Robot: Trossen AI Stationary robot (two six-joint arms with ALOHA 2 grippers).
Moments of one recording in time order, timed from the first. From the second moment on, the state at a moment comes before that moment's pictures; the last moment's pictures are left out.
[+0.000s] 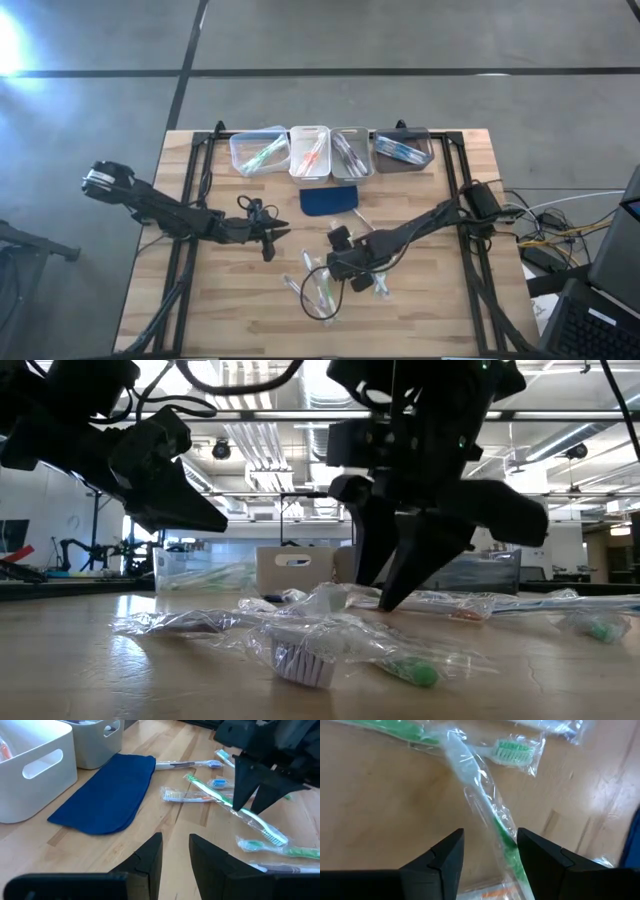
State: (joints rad) left arm -0.26 1.24 0.30 0.51 -0.47 -0.41; right arm 0.31 1.98 1.28 -0.49 0.21 -0.22
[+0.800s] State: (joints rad) left arm -0.26 1.24 0.30 0.51 -0.47 -0.41; right arm 0.30 2.00 1.29 -0.50 0.22 -0.22
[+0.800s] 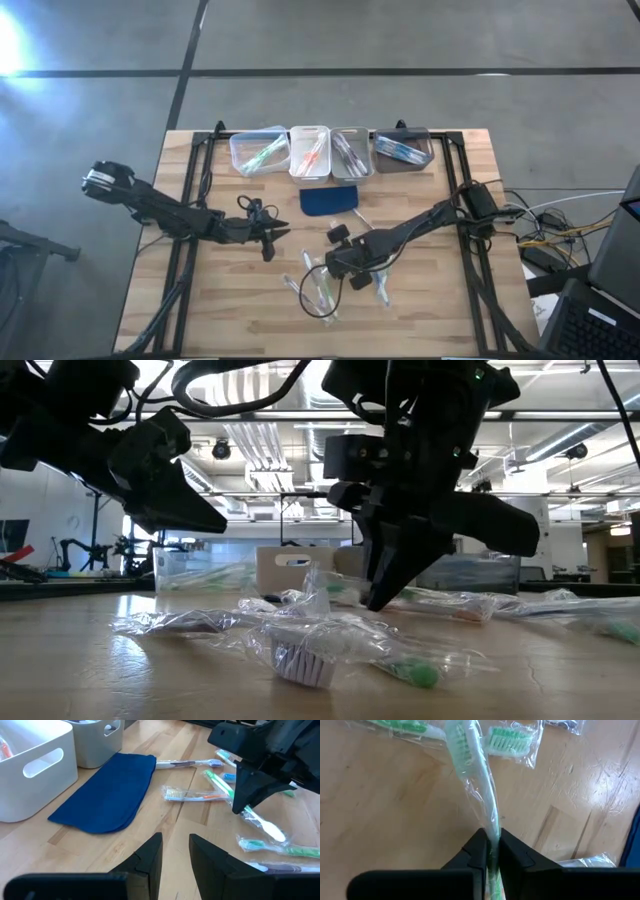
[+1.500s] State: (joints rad) left arm -0.26 1.24 0.29 0.51 -0.47 -0.42; right arm 0.30 1.78 1.34 -0.66 0.32 -0.12
